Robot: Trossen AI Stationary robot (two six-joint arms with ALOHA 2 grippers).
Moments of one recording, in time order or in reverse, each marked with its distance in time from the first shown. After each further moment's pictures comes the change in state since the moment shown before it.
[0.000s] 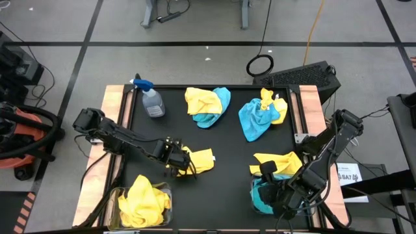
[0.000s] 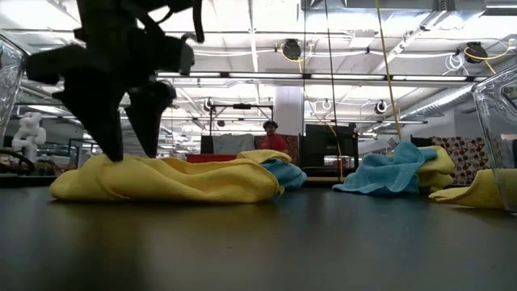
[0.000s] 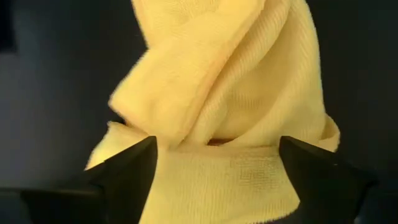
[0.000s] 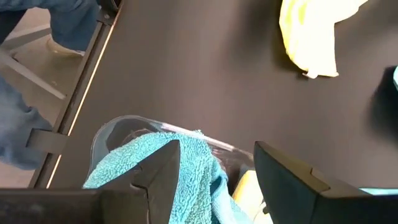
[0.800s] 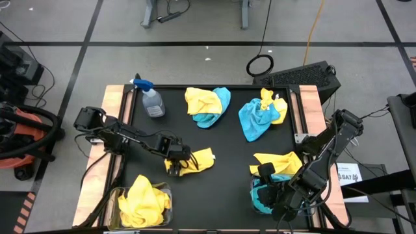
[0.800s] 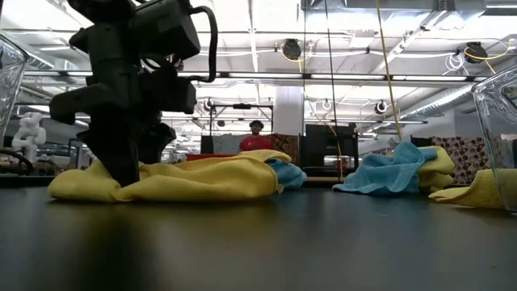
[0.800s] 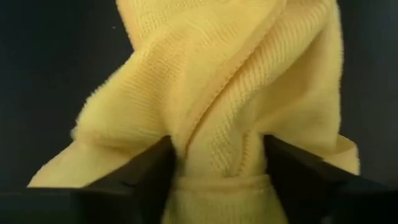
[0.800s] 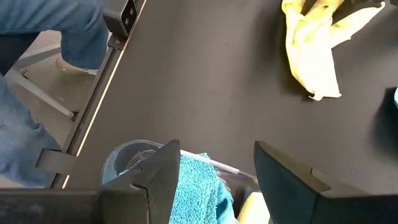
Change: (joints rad) left arm 0.118 0.000 -0.218 0.356 0.180 0.007; right arm 0.000 0.000 0.000 0.076 0.021 -0.023
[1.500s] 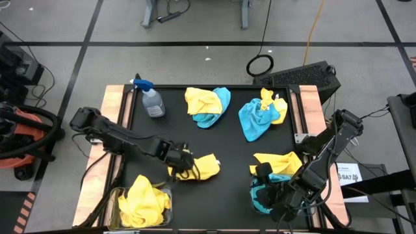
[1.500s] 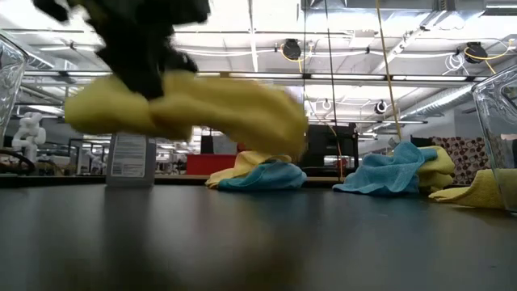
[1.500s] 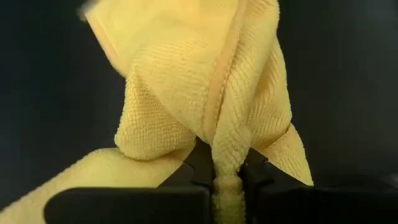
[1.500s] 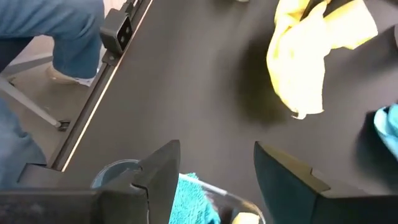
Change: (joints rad) left arm -0.129 -0.048 0.266 -0.198 -0.023 0.070; right arm -0.003 0.000 0.000 0.059 0.052 -0.083
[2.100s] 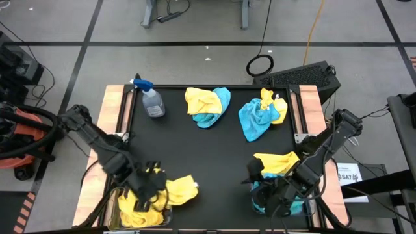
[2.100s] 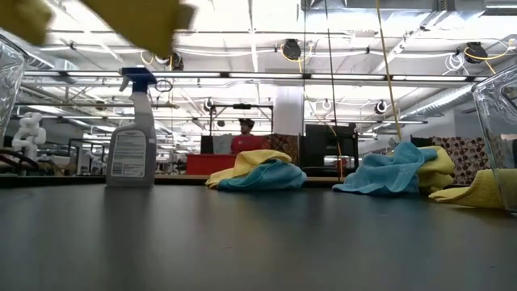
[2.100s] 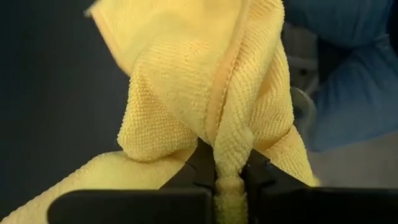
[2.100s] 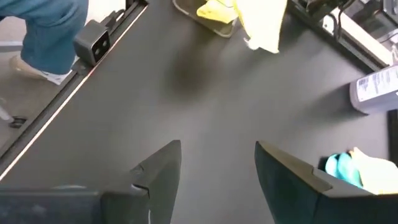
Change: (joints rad) left arm -0.407 -0.132 0.262 -0.390 -0.028 -0.543; right arm -0.074 0.000 0.000 0.108 0.054 -0.300
